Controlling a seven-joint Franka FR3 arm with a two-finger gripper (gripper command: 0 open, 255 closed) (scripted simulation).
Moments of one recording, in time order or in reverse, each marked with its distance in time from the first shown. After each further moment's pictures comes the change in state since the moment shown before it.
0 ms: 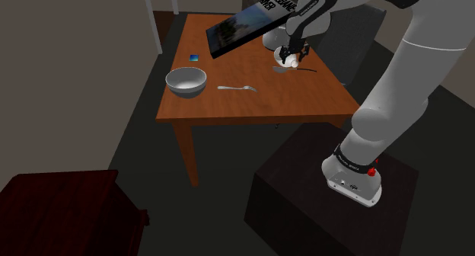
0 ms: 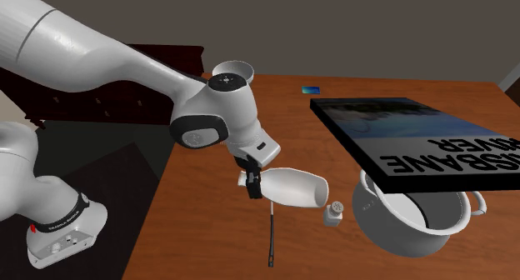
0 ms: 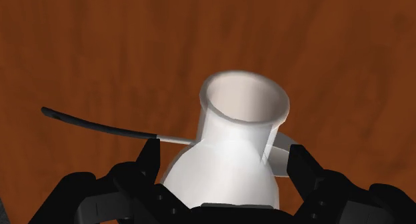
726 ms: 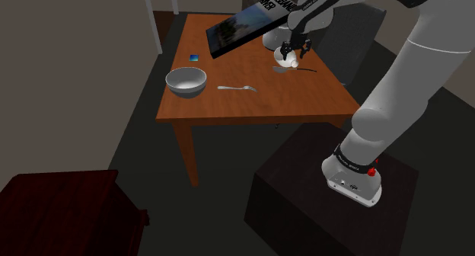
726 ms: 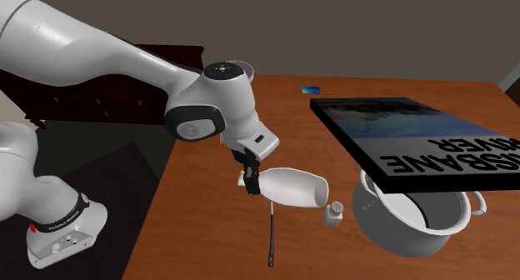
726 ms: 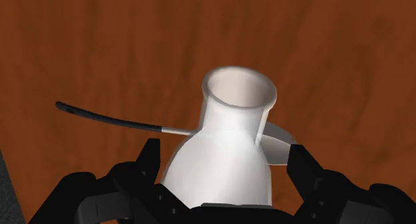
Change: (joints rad) arm 0.006 -0.049 -0.001 0.005 -0.017 -0.054 0.010
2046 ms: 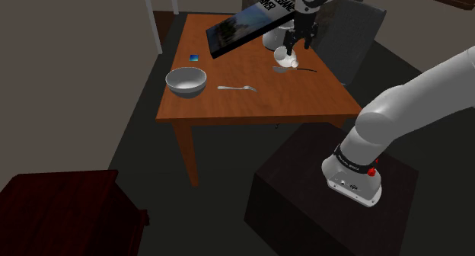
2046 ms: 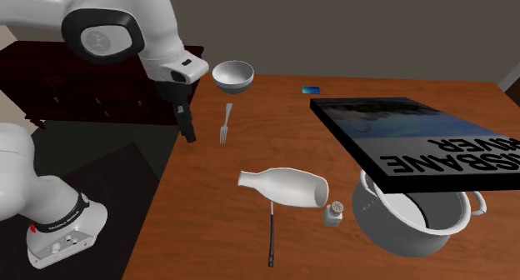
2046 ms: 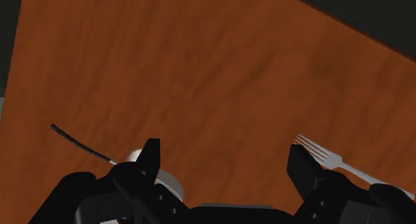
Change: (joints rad) arm 0.120 -0.523 0.154 -0.178 -0.088 -0.484 -0.041
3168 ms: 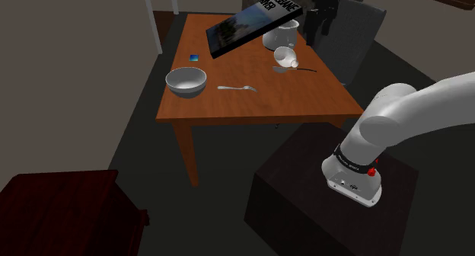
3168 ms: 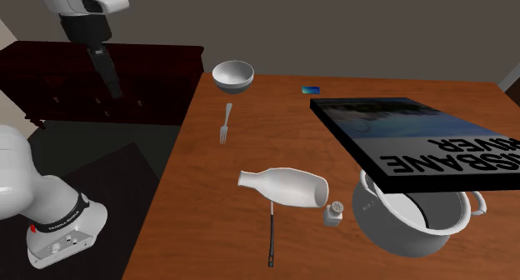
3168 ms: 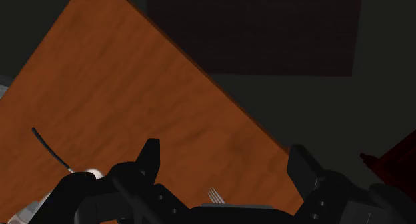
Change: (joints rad) arm 0.136 -0.302 0.143 0.090 0.083 -0.519 -0.110
